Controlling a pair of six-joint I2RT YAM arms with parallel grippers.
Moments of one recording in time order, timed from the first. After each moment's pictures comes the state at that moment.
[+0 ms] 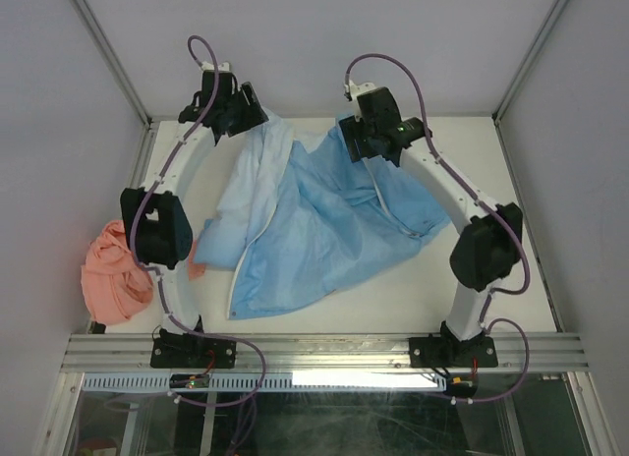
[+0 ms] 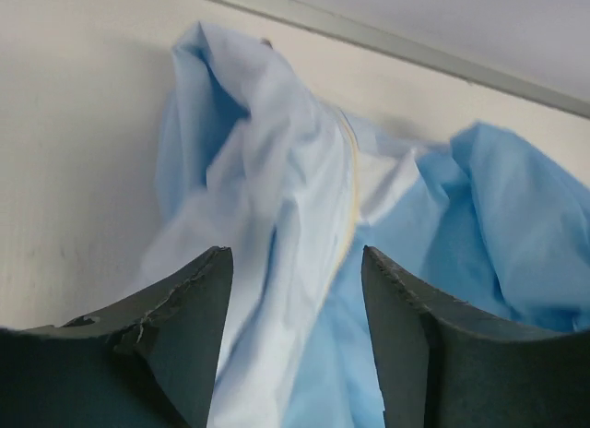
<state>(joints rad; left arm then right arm) -0.19 2.06 1.95 -0.50 0.07 -0.52 0.51 1.90 1.84 -0.70 0.25 -0.03</state>
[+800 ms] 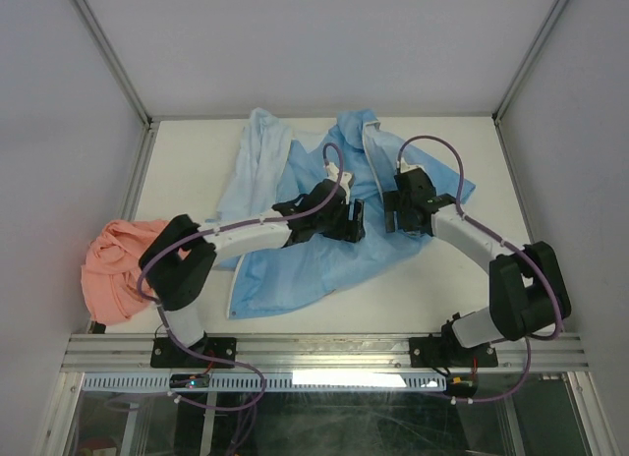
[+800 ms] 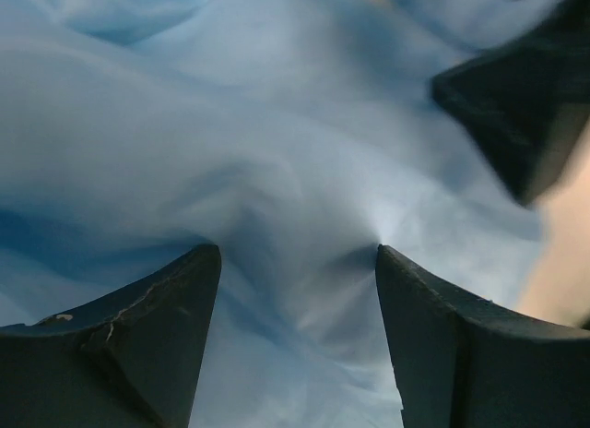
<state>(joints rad) -0.88 1.77 1.18 -0.10 -0.02 -0.56 0.40 1.45 0.89 -0.45 0.28 0.20</state>
